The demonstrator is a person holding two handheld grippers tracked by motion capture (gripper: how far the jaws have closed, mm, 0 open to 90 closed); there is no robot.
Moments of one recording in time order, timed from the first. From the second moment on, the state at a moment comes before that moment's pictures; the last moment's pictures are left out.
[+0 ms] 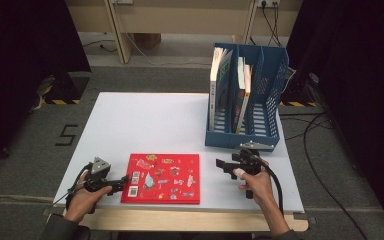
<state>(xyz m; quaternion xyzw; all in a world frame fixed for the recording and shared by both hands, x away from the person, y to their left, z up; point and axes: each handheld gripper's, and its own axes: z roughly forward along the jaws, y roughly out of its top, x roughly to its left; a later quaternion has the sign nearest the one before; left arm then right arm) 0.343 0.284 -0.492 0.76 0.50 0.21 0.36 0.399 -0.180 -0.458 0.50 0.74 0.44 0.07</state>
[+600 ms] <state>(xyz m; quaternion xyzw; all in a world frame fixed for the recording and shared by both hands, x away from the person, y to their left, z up) 0.330 0.276 -0.491 0.78 0.48 0.16 0.37 0.374 -0.133 -0.481 0.47 0.76 0.45 0.00</state>
